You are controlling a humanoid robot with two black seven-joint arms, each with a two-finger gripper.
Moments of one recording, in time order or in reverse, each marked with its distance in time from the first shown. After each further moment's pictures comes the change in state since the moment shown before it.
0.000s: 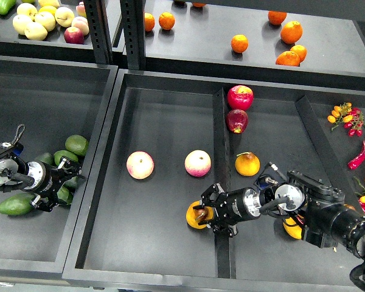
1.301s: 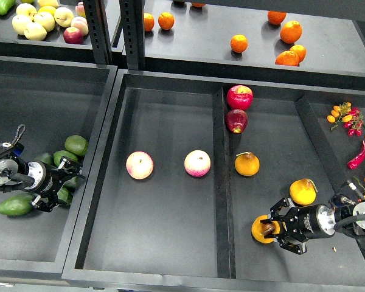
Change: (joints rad) left arm 0.003 -0.001 -0.002 -0.003 0.000 0.000 0.000; right arm -0.213 -0.317 -0.071 0.138 0.014 0.000 0.000
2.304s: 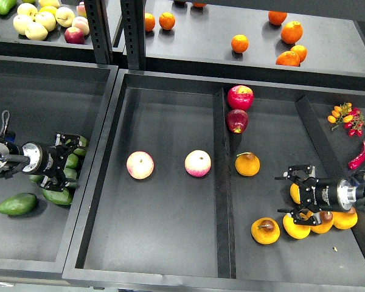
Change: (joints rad) left arm 0.006 0.038 -0.263 -0.067 -0.232 0.000 0.000; right arm 0.027 -0.114 0.269 0.069 0.008 0.000 0.000
